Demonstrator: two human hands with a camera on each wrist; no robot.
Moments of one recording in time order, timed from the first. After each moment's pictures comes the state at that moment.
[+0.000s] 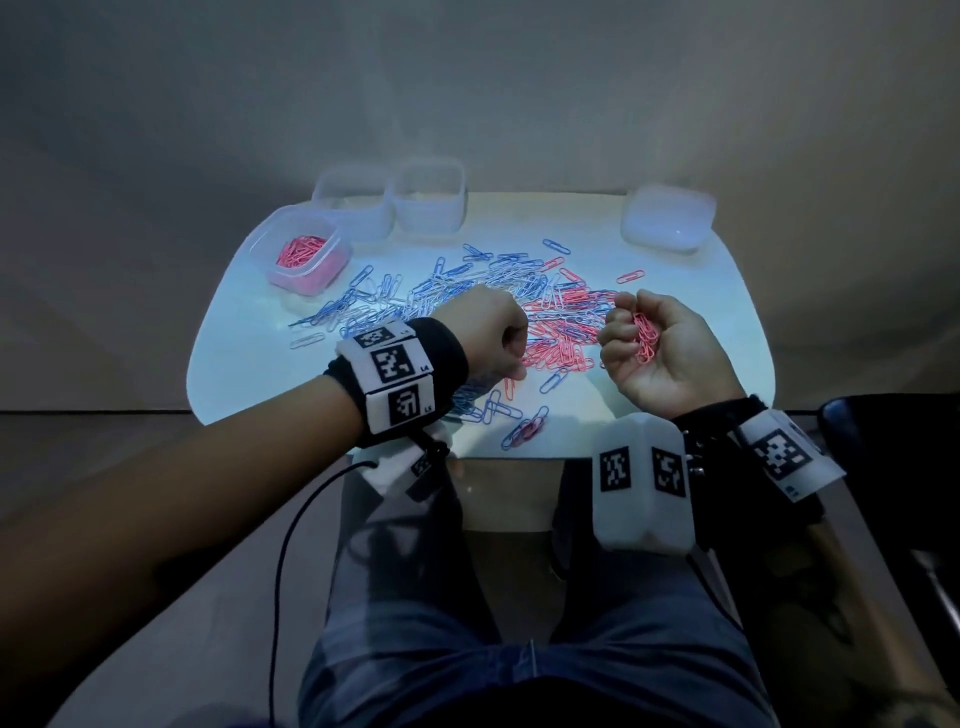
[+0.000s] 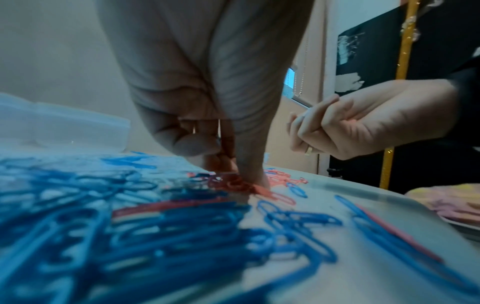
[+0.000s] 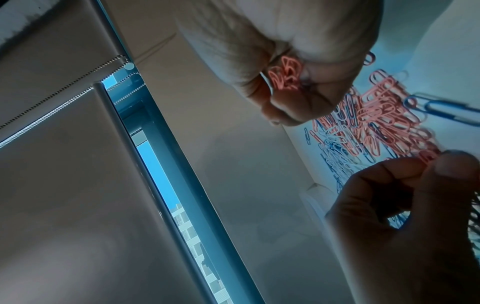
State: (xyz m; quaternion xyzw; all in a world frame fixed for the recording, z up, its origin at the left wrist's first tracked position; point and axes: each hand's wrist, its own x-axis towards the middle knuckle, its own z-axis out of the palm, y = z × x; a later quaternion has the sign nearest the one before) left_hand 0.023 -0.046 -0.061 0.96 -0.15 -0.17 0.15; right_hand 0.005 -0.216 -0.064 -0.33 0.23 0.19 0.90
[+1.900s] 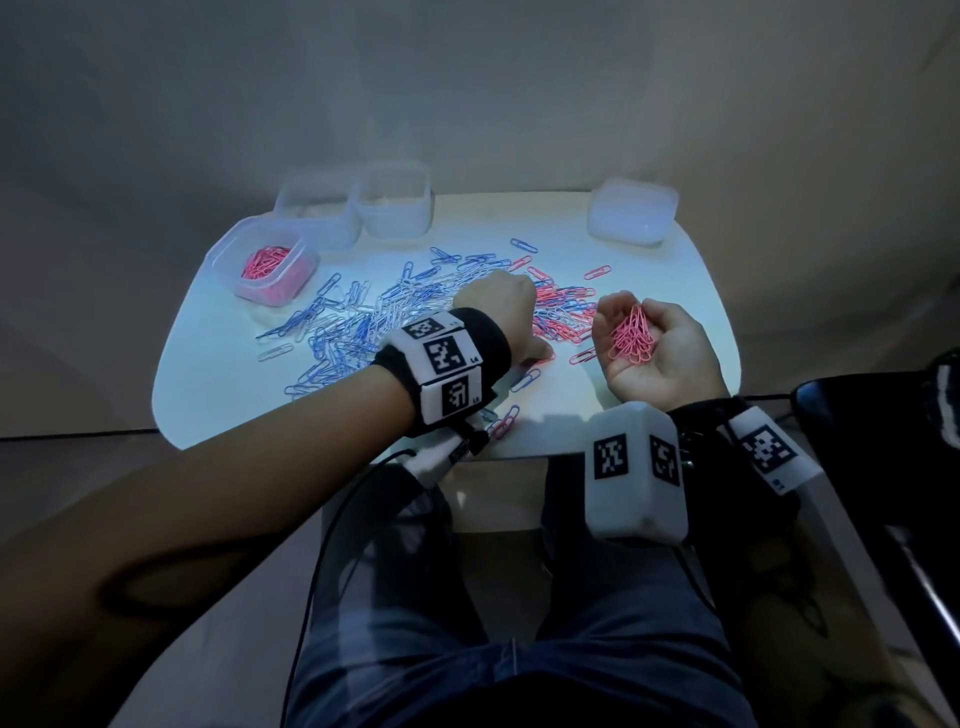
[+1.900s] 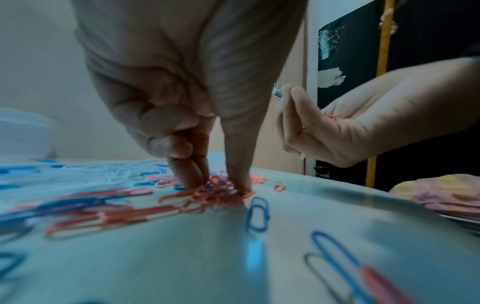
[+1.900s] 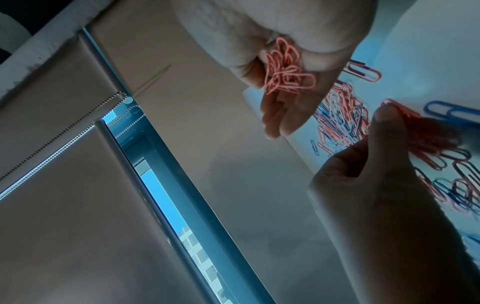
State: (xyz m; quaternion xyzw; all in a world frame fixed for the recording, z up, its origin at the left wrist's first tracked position) left_hand 0.037 -0.098 -0.061 0.99 -0.09 -0.12 0.05; right_hand 0.001 -0.232 -0.071 -0.21 0.24 0.11 0.94
